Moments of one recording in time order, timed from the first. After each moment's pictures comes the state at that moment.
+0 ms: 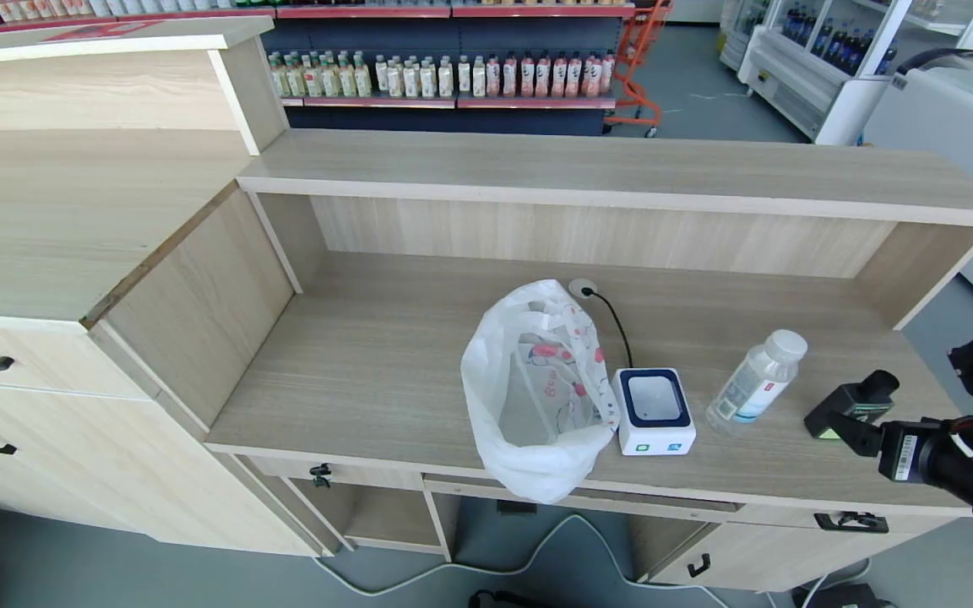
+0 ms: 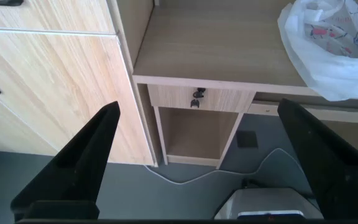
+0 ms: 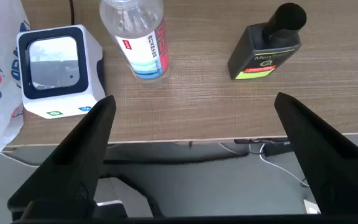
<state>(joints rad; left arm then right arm) -0.01 0.00 0.00 0.00 -0.01 0.01 -0.11 1.55 -0.25 -0.97 -0.01 -0.02</state>
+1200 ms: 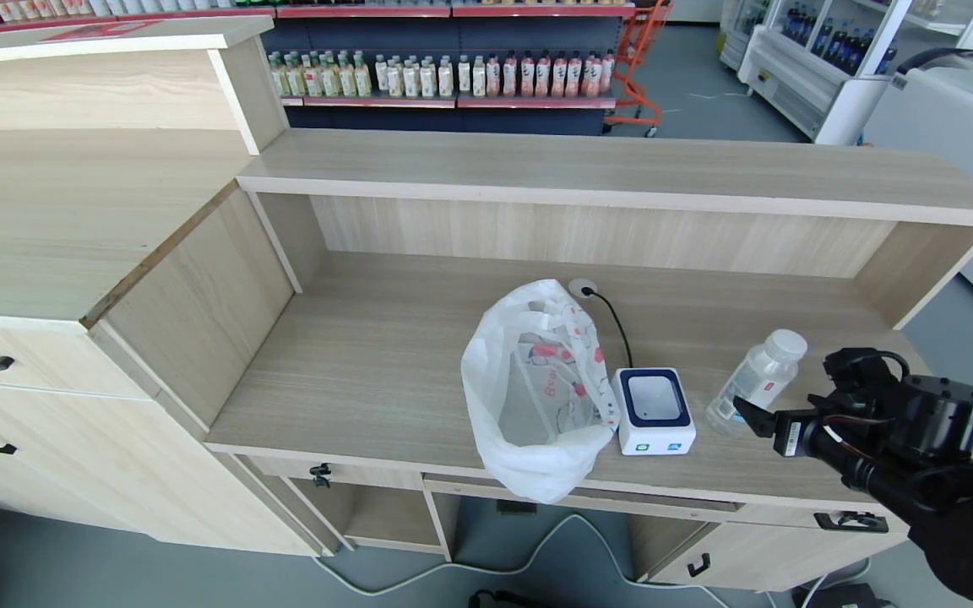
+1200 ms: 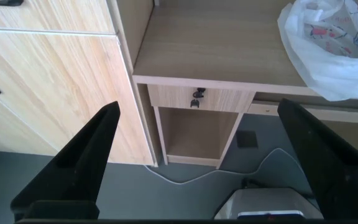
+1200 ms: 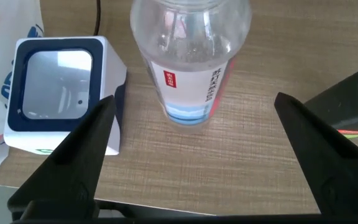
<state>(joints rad) -0.01 0.00 0.00 0.00 -0.01 0.01 -0.04 2.08 -0.35 -1.51 0.08 -0.05</state>
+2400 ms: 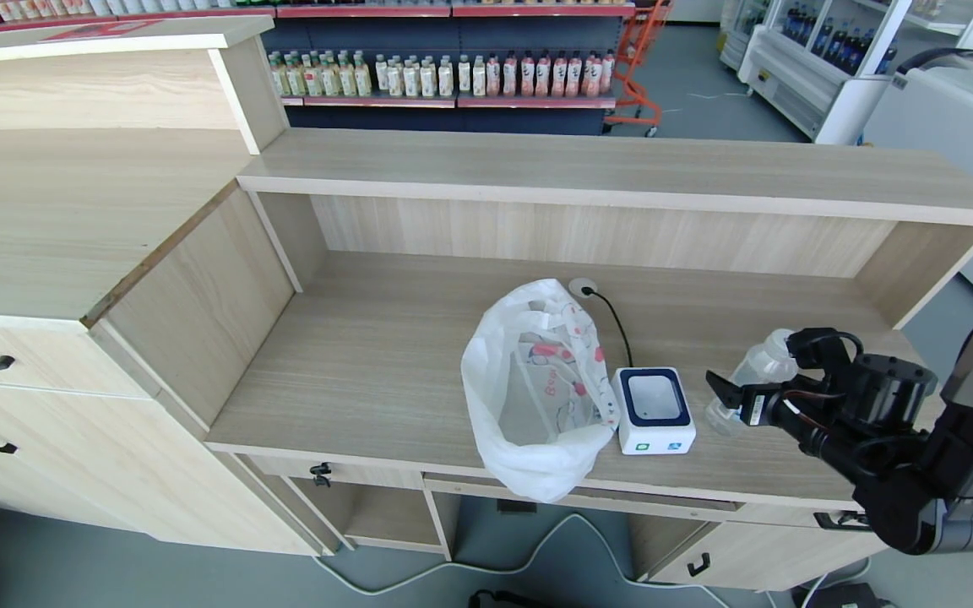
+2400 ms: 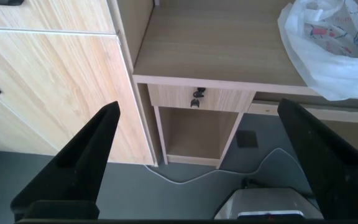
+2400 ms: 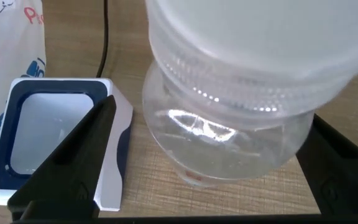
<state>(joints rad) -0.01 0.00 0.00 0.00 -0.01 0.01 -0.01 2.20 -0.56 -1.50 0.09 -0.04</state>
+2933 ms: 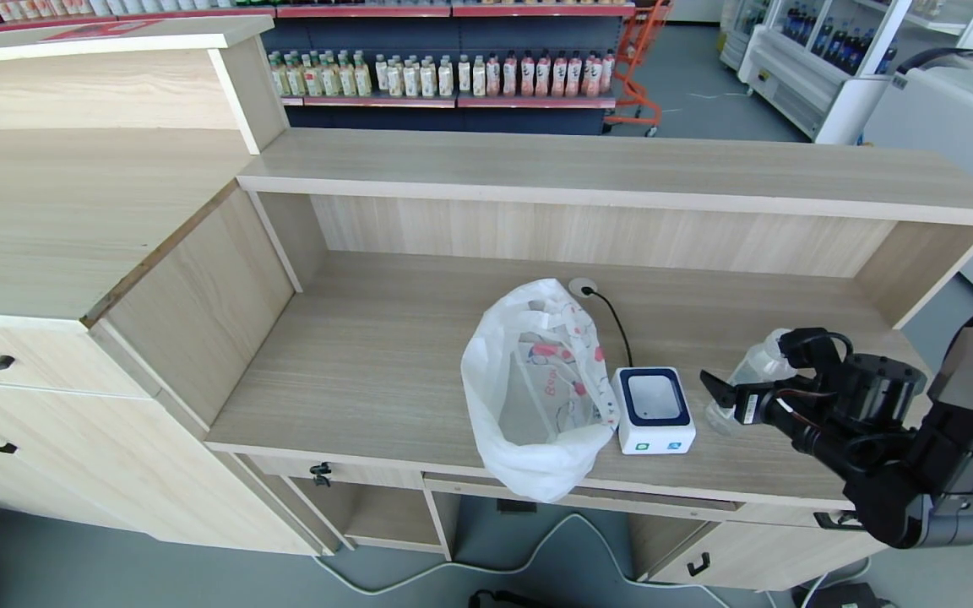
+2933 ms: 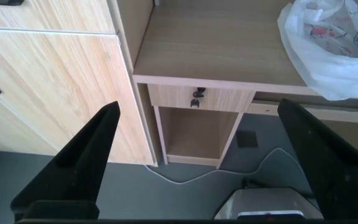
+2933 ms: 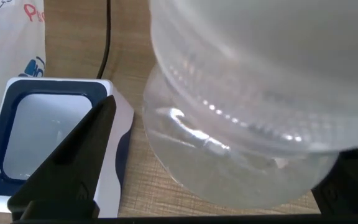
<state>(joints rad) -0.01 0.00 0.00 0.00 -0.01 0.01 -0.01 2.24 -0.60 -1.50 0.12 -0.06</state>
